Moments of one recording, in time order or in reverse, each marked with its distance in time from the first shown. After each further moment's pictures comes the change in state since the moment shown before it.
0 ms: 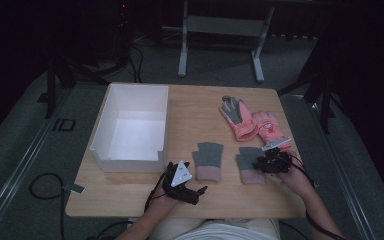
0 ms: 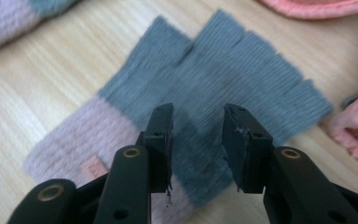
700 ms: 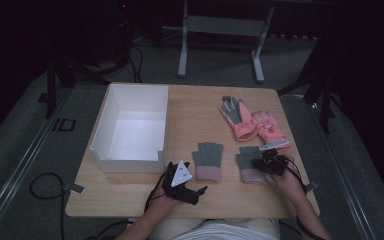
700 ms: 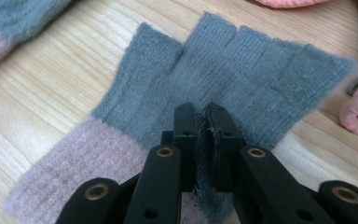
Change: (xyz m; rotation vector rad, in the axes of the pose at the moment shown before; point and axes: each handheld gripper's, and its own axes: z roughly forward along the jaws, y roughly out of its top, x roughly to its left) left arm 0.000 0.000 0.000 -0.003 -0.003 0.000; right arm 0.011 -0.002 0.012 -0.034 -0.077 0.139
